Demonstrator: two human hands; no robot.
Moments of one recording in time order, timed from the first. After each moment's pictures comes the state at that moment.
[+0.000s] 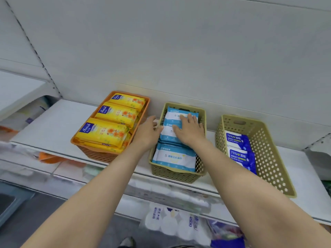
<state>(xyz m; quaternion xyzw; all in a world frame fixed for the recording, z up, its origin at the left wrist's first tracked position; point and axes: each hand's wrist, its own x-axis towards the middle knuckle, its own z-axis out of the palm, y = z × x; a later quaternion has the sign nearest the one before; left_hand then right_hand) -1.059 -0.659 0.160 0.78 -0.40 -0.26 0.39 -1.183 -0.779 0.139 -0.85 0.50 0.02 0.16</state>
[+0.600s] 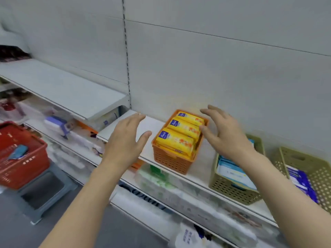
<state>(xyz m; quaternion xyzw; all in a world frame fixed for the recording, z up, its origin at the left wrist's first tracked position) -0.927 -0.402 0.237 0.82 -0.44 0.07 0.35 -1.117 -0.611 0.277 -0.94 0.23 -0.24 0.10</state>
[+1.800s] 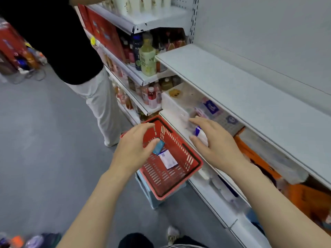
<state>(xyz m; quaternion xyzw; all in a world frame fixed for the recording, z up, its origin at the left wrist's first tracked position) -0.299 0.038 0.182 0.92 -0.24 0.02 0.31 -0.378 -0.197 0.190 -0.97 0.01 -0.11 0.24</state>
